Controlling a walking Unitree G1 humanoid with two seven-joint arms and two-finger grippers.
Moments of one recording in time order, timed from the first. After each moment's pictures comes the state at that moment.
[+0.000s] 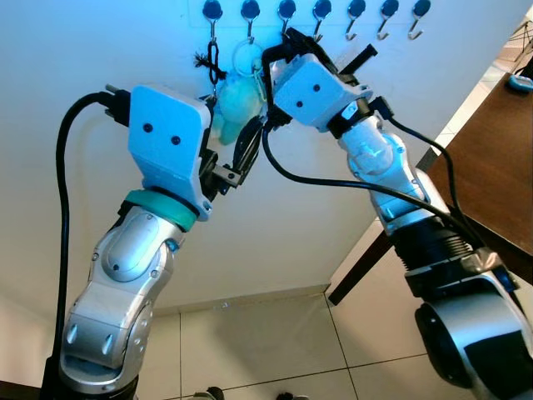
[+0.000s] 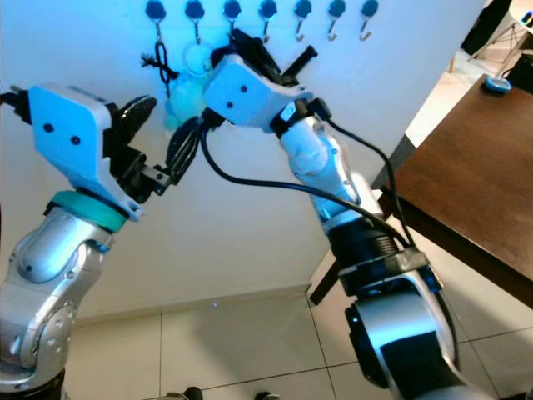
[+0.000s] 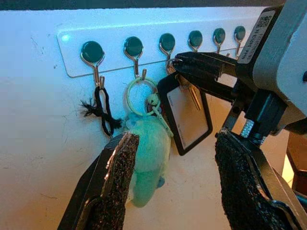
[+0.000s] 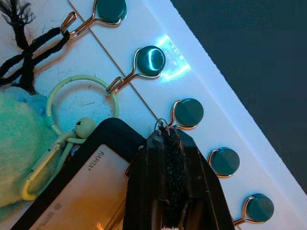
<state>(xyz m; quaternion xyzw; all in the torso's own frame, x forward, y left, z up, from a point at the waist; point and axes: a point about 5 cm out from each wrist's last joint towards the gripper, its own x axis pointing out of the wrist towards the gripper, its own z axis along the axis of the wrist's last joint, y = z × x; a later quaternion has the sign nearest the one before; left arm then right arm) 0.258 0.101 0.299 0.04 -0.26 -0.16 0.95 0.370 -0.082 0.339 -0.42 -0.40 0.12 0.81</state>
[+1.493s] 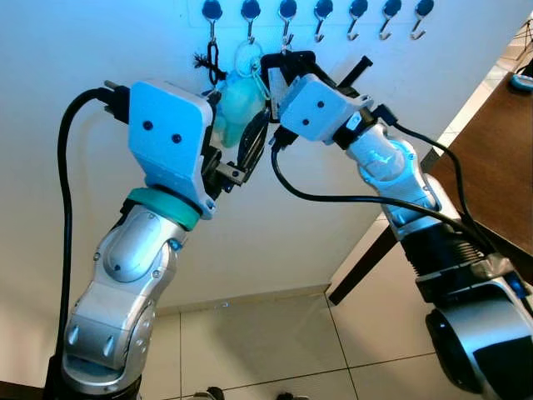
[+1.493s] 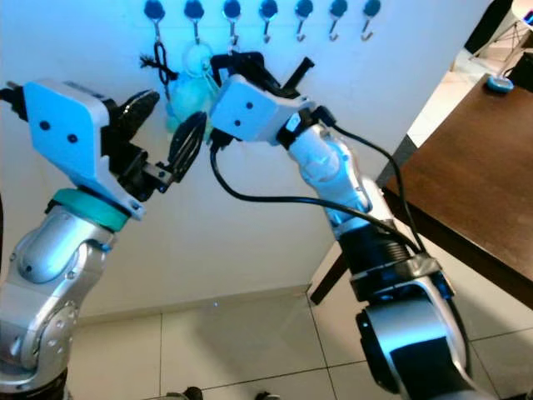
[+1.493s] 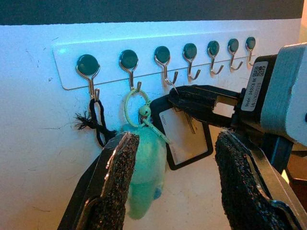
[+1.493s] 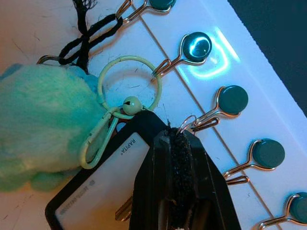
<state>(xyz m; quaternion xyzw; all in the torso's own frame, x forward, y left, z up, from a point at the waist) 0.255 0.098 0.304 0.04 -0.27 -0.17 0.95 0.367 -0.087 0.328 -0.43 -0.38 0.19 0.79</state>
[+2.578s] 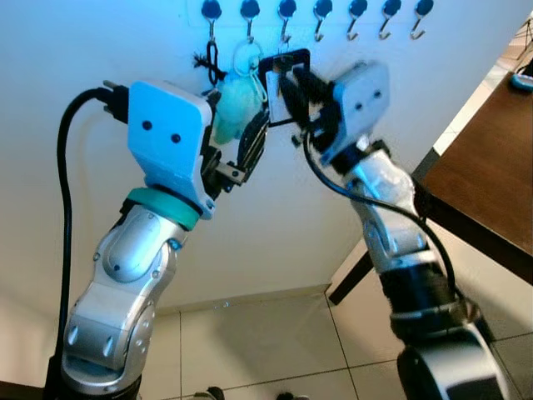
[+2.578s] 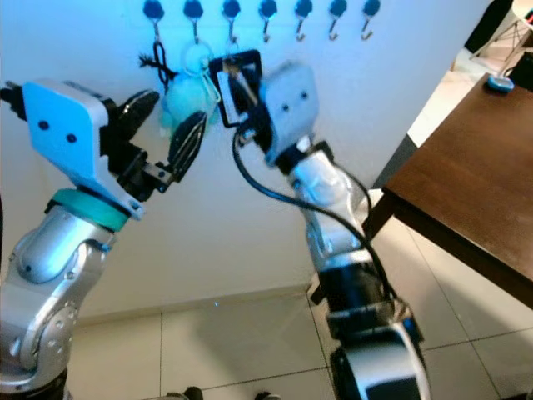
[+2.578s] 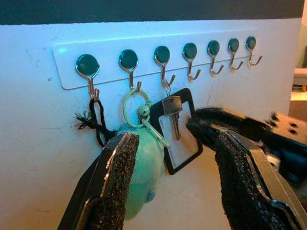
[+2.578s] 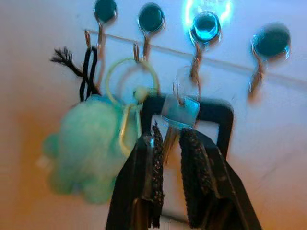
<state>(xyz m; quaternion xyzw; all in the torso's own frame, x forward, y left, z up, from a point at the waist) 0.255 0.099 0.304 0.04 -0.27 -0.17 0.95 0.348 -0.093 0.290 -0.07 -0.31 0.26 0.91</state>
